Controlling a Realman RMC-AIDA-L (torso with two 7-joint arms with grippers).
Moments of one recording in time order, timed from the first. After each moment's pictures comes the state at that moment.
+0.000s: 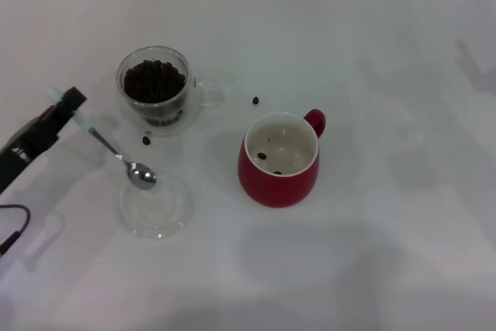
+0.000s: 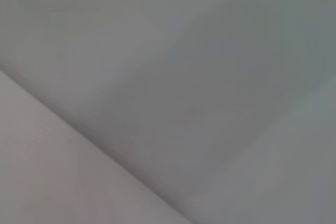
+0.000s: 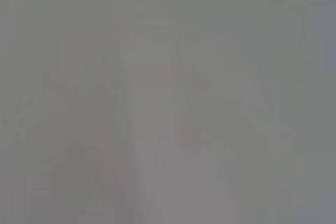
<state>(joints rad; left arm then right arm) -0.35 -2.07 2.84 -0.12 -0.79 1.51 -1.33 0.32 1.99 -2.23 0.00 0.68 -1.51 0.53</state>
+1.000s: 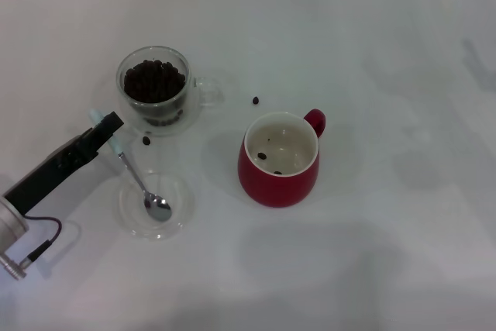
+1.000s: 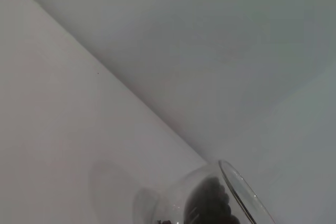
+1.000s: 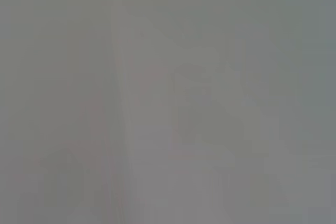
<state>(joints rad) -0.38 -2.08 2.84 -0.04 -0.69 1.33 -1.35 0.31 1.99 -2.23 0.00 0.69 -1.51 0.53</state>
